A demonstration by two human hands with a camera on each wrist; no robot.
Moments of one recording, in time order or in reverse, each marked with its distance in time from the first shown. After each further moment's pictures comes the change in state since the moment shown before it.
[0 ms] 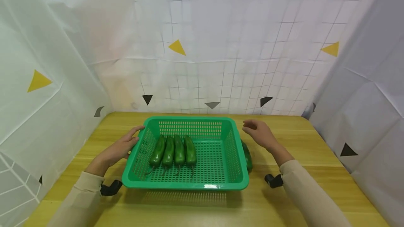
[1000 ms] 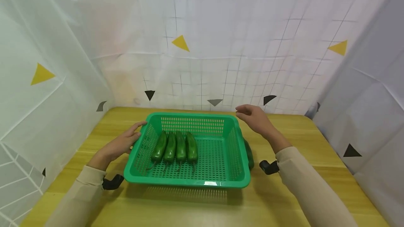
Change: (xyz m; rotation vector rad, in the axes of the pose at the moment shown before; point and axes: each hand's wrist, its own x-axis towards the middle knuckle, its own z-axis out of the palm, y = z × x) left_hand 0.000 0.002 0.002 0.000 0.006 0.016; right_hand 0.023 -0.055 -0.012 -0.019 -0.026 -0.077
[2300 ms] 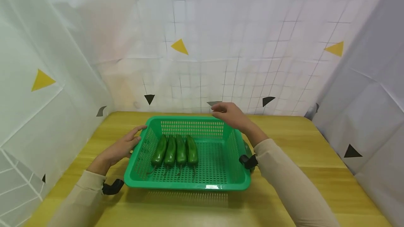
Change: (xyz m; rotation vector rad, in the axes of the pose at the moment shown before) left_hand 0.001 -0.004 -0.002 -0.017 -0.011 -0.015; right_hand 0.032 -0.056 0.034 0.114 -0.141 -0.078
